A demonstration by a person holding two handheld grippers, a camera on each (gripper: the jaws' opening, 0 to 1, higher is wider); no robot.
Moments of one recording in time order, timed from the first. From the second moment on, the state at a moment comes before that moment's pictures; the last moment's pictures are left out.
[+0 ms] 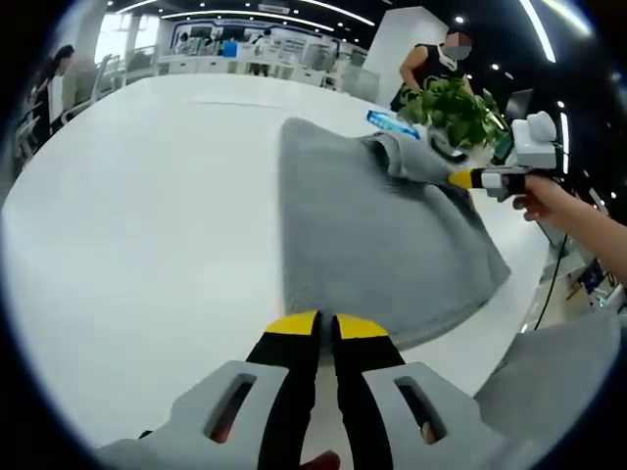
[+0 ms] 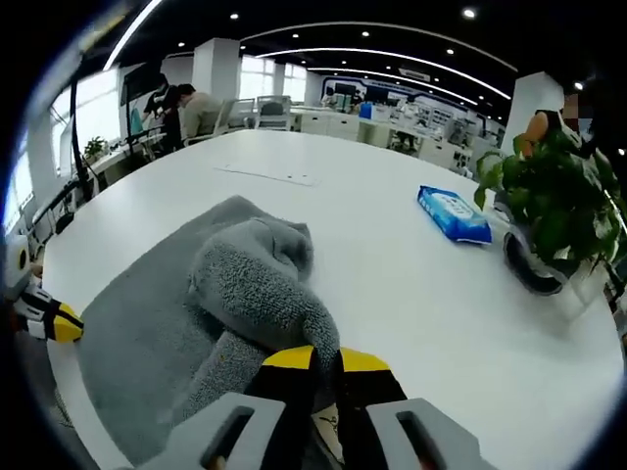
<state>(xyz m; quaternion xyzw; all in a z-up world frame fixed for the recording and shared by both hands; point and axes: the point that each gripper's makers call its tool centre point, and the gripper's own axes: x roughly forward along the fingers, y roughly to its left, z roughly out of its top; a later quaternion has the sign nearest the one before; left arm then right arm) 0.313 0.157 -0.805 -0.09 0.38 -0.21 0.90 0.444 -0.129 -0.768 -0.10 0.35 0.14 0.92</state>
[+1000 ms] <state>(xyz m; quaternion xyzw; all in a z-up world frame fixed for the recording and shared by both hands) 0.312 0.156 -0.804 -0.09 0.38 -0.21 0.90 0.420 -0.115 -0.769 -0.11 0.33 0.17 0.92</state>
